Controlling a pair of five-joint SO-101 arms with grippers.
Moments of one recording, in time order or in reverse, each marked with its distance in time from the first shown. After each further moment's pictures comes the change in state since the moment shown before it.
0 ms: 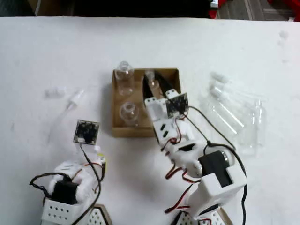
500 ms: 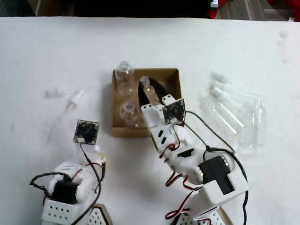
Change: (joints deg) left arm 0.0 0.0 0.0 0.0 0.0; right arm -3.0 -3.3 4.4 -0.6 0.0
